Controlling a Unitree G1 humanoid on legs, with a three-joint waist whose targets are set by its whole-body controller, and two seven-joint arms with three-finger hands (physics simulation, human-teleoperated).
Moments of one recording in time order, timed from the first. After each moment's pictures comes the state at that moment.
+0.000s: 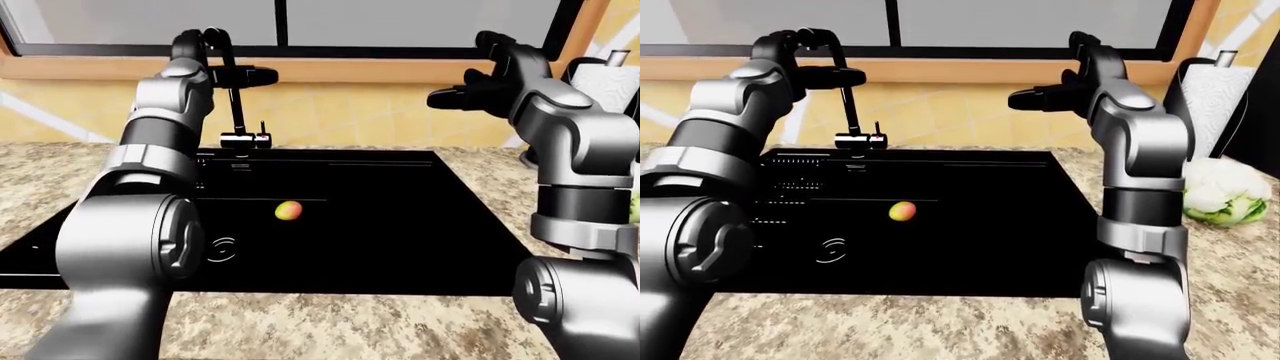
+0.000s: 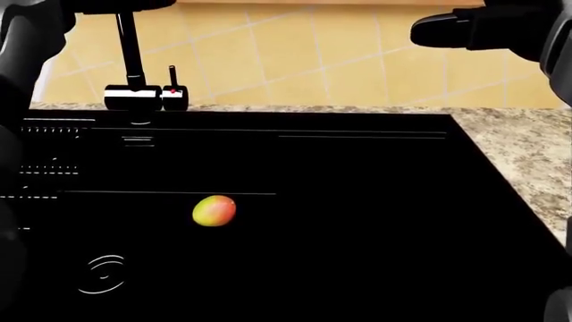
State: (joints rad) left arm -1.50 0.37 0.17 1.24 -0.05 0.42 0.11; right arm -1.04 -0.49 -0.21 0.29 0.18 0.86 0.12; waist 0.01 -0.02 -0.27
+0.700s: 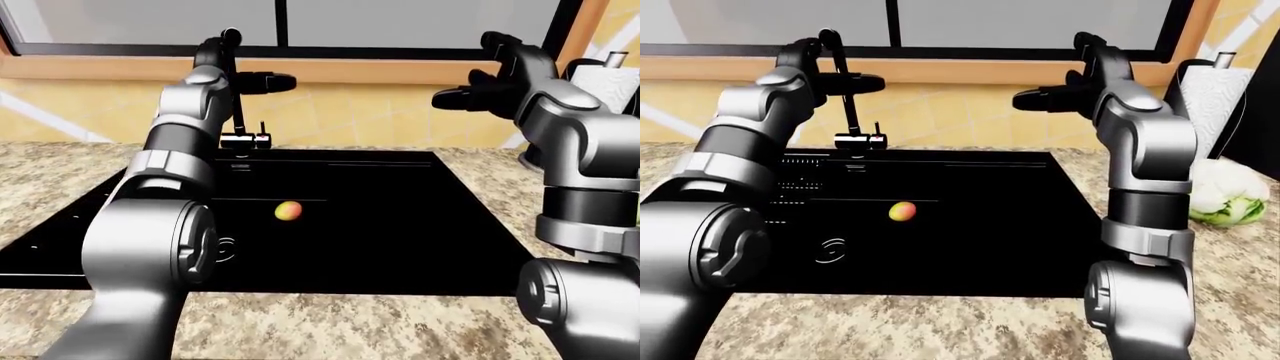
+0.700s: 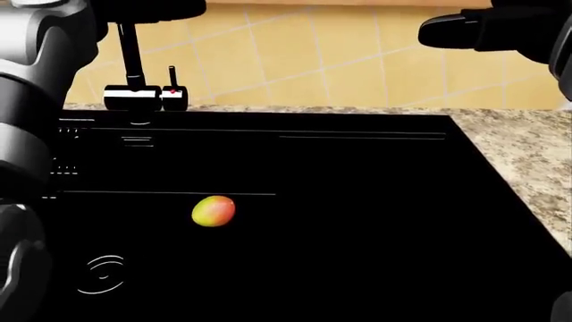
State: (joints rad) left arm -1.48 0.31 0.16 1.21 -0.08 0.43 0.13; right arm -1.02 -0.50 -0.22 0.27 0.19 0.87 0.12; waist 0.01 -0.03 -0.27
